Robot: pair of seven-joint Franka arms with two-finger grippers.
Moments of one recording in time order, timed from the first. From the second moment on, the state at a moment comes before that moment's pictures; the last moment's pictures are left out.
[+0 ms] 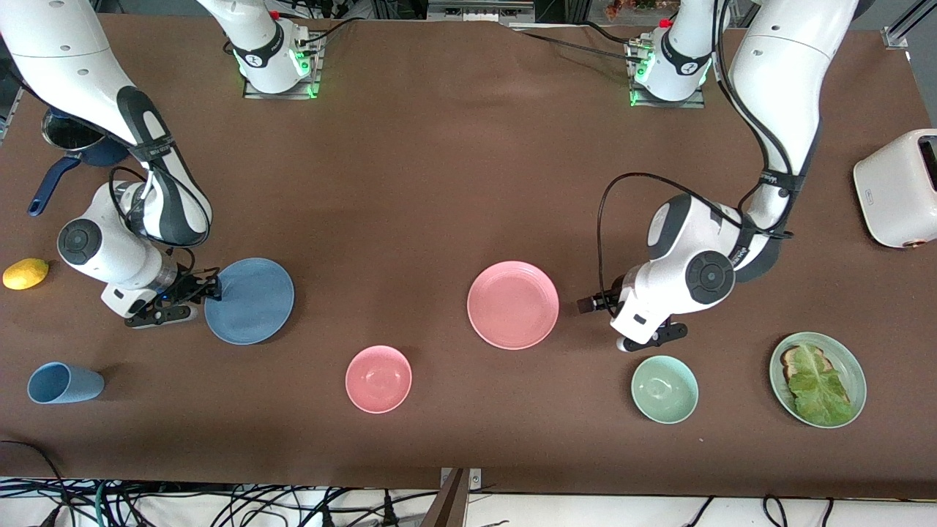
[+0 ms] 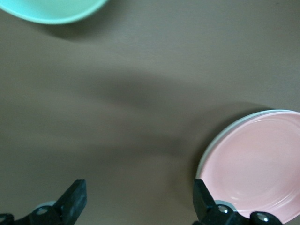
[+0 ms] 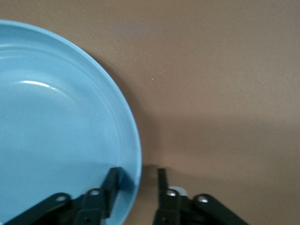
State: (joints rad) left arm -0.06 0.66 -0.26 -1.53 -0.04 2.04 -0.51; right arm -0.12 0.59 0.02 -1.92 -0.01 2.52 -0.28
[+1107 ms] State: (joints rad) left arm 0.26 0.56 -0.25 -1.53 0.05 1.78 -0.07; right arm -0.10 0.31 0.17 -1.84 0.13 2.15 -0.20
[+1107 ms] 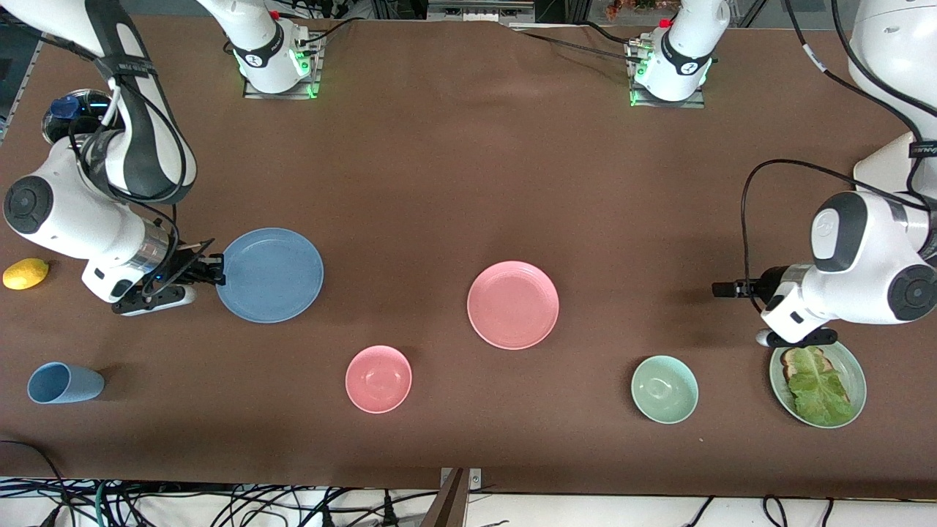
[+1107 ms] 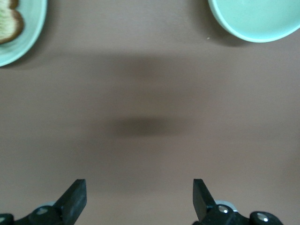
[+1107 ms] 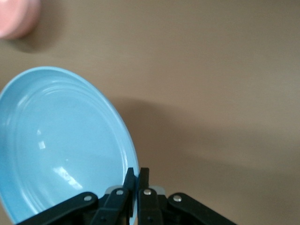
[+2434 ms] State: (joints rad) left arm 0.11 0.14 -0.15 -1.57 0.05 1.68 -0.08; right arm 0.69 0.79 -0.03 -1.37 0.17 2.37 0.82
